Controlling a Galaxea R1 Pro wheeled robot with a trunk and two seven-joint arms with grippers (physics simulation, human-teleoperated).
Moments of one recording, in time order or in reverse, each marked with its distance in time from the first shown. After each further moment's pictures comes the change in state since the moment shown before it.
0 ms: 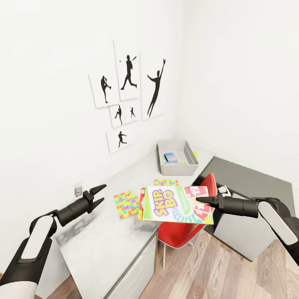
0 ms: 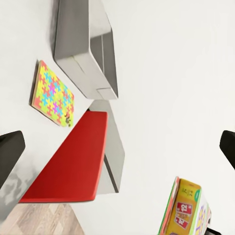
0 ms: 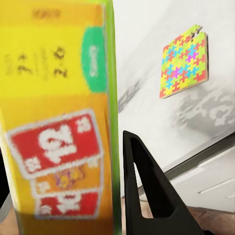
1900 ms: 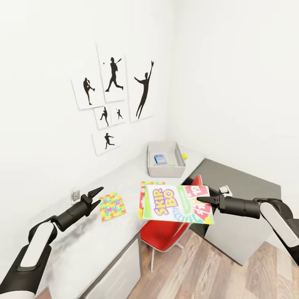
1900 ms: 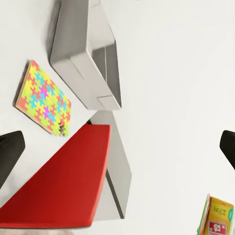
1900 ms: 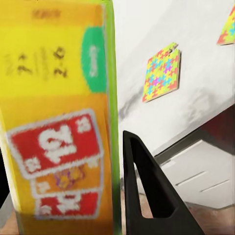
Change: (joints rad) left arm 0.049 0.000 -0.014 -0.006 -0.008 -0.139 0.002; right arm 0.023 0.005 -0.034 -0.036 0.006 0.000 -0.002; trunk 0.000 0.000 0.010
